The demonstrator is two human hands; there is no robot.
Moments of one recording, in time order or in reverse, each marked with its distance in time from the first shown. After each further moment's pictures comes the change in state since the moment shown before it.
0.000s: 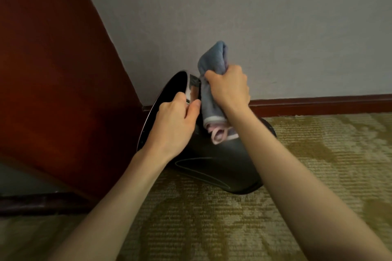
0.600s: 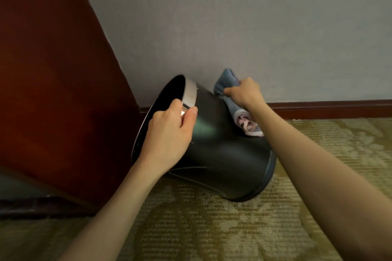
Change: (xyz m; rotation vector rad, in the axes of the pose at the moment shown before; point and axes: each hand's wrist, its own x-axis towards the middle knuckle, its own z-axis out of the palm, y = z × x) left_hand -0.008 0.002 -0.002 0.023 -0.007 -0.010; right_hand 0.070 0.061 -0.011 -0.289 -0.188 0.095
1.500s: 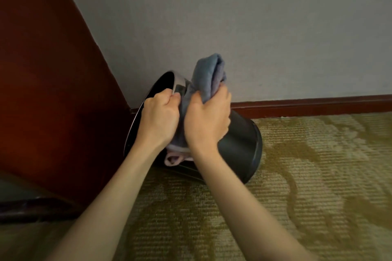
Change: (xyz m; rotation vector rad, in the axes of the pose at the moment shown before) left_hand 0.024 0.013 0.008 -0.170 0.074 -0.159; right_hand -0.144 -0.050 0.027 0.456 0.512 -0.077
